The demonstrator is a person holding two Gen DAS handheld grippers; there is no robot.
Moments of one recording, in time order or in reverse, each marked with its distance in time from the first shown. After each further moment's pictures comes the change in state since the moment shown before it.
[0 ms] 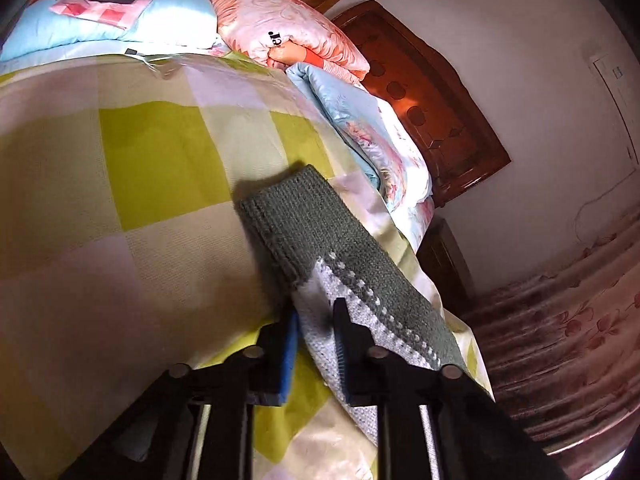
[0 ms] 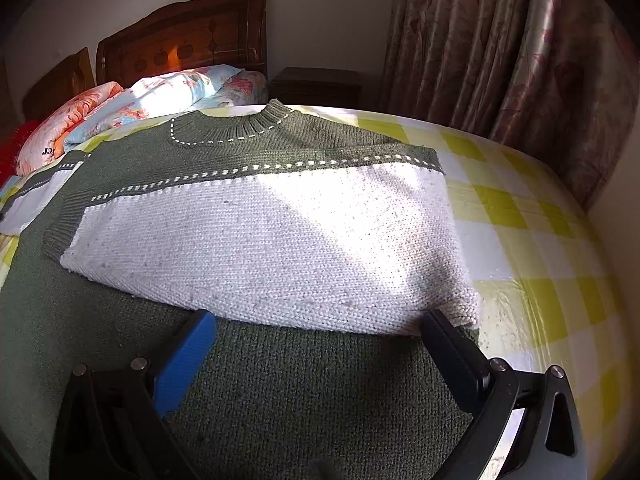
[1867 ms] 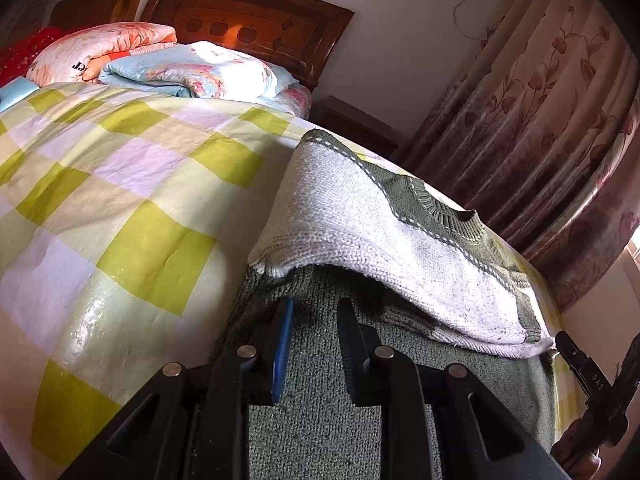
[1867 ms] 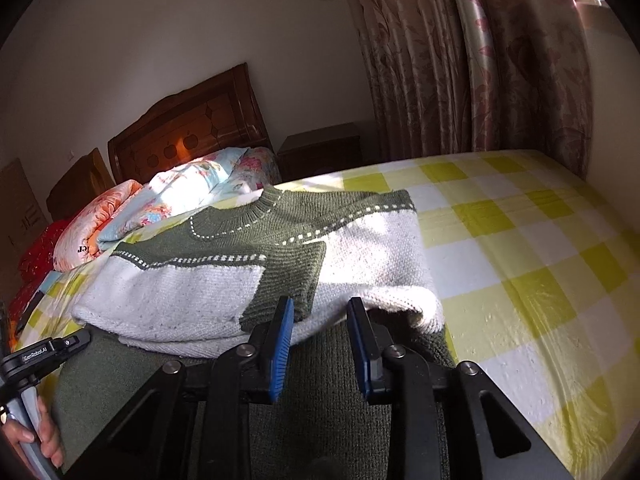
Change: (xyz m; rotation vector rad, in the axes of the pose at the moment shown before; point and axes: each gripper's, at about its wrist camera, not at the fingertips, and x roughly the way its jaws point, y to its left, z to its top) left arm -0.038 -0.161 -0.263 0.629 0.186 -0.109; right arm -0.045 -0.041 -0.011 0.215 -0.278 0.154
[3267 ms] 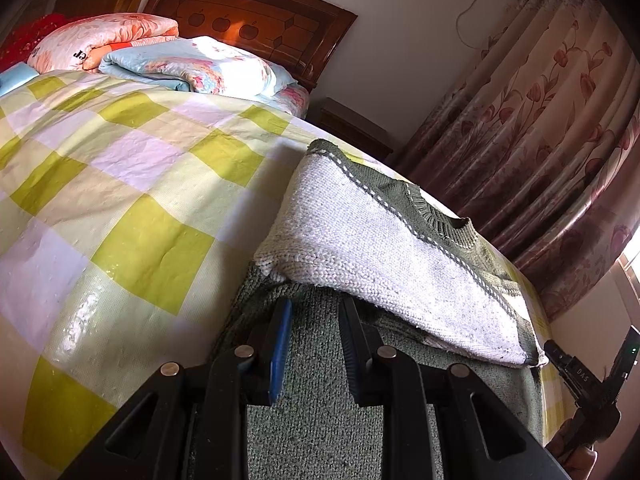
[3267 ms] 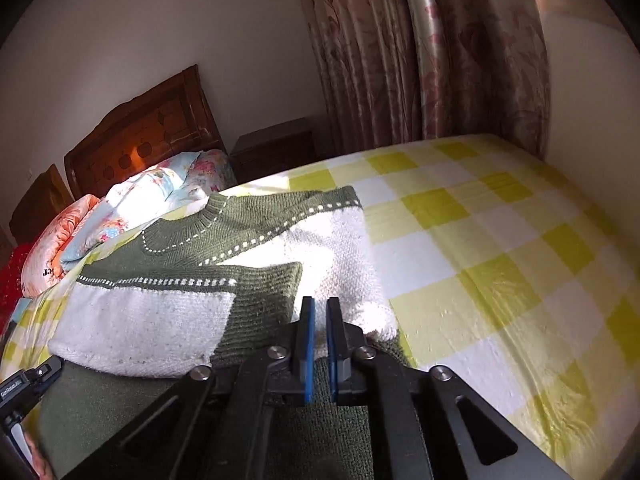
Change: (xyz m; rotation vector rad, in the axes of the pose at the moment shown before) left arm 0.000 0.002 0.001 -0.036 -0.003 -0.032; right arm 0.008 -0.013 0.009 0.085 0.039 -0.145
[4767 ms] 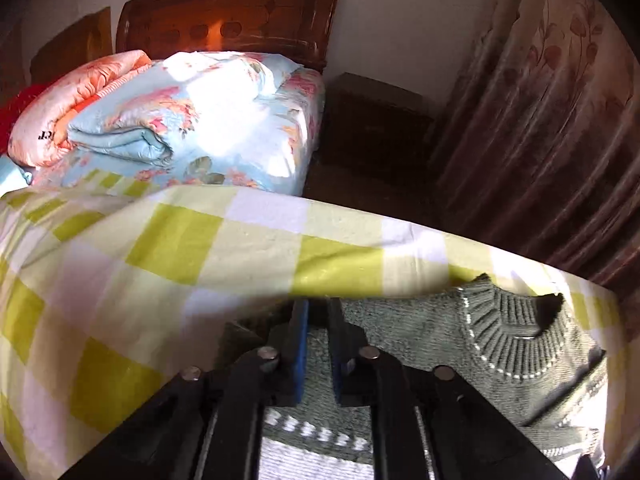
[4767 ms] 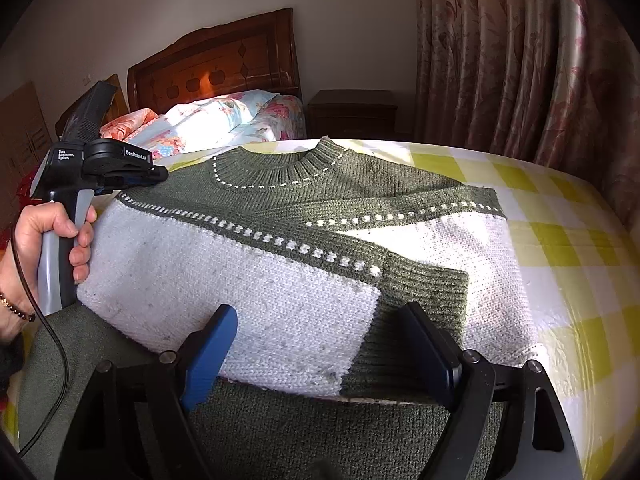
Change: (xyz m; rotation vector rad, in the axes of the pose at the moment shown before) left arm 0.156 -0.068 0.146 0.187 0.097 0.265; right arm 0.052 0.073 -0.007 -0.277 0.153 0.146
